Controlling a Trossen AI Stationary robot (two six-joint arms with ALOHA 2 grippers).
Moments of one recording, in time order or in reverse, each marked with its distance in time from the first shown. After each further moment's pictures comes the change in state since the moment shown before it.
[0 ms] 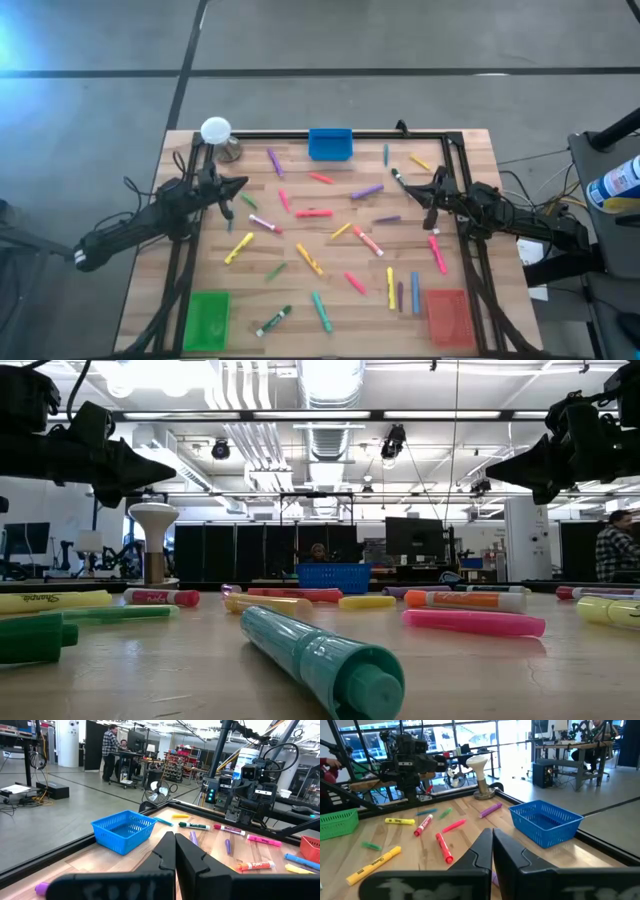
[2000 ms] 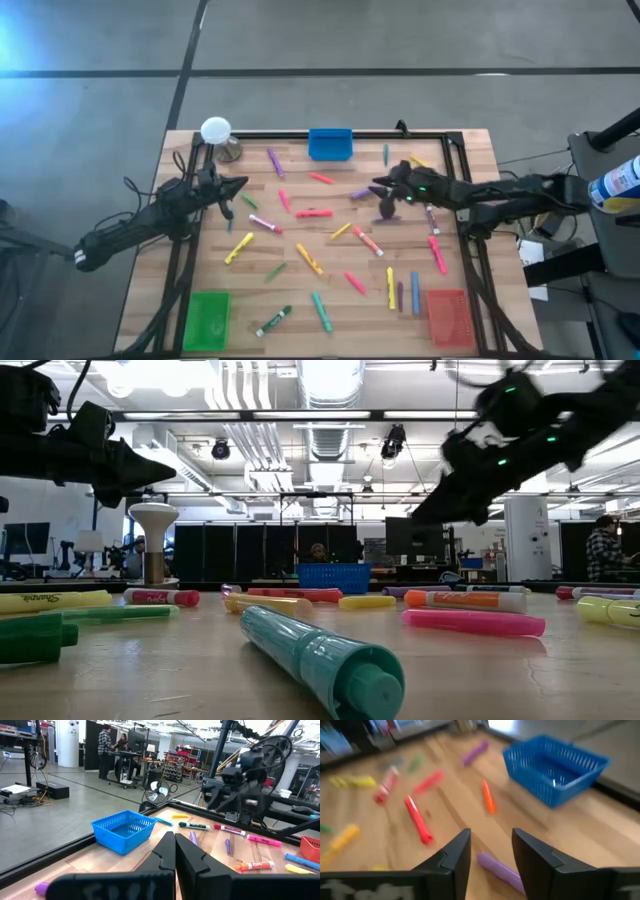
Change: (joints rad) left arm 0.000 0.000 0.000 0.000 0.000 0.000; right arm -0.047 1.147 0.381 0.318 0.019 0.110
